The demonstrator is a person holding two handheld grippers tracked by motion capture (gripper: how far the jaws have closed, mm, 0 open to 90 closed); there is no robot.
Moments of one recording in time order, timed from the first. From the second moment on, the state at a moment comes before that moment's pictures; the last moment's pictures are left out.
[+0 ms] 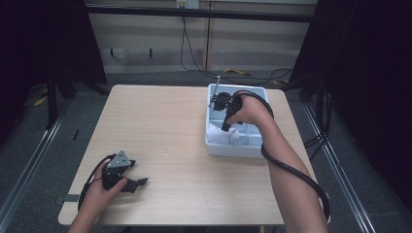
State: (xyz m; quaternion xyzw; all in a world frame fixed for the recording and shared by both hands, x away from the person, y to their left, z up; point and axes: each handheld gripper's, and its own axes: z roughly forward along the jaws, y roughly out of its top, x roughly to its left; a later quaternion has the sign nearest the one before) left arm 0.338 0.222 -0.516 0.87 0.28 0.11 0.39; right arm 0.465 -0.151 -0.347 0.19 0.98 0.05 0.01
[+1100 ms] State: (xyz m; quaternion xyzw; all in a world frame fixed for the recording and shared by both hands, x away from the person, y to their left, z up) left arm 0.337 0.222 -0.516 0.87 0.28 0.11 0.39; right arm 0.471 -0.143 -0.381 0.16 0.99 0.02 0.02
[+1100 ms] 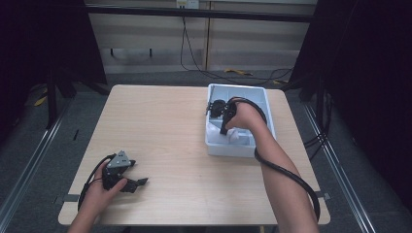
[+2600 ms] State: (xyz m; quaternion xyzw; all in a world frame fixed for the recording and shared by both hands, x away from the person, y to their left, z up) left arm 0.337 0.222 -0.516 0.87 0.28 0.10 0.39; right arm 0.468 -0.136 -0.420 0.16 0.99 0.03 -0.01
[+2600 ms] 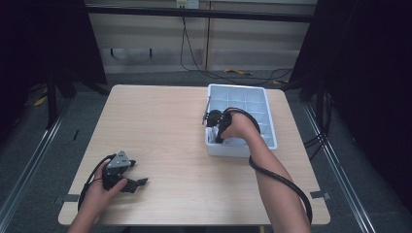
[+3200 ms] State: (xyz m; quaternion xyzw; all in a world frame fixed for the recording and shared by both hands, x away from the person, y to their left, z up) left arm 0.337 0.222 -0.516 0.87 0.28 0.10 0.39; right arm 0.468 -0.139 -0.436 0.18 0.98 0.05 -0.01
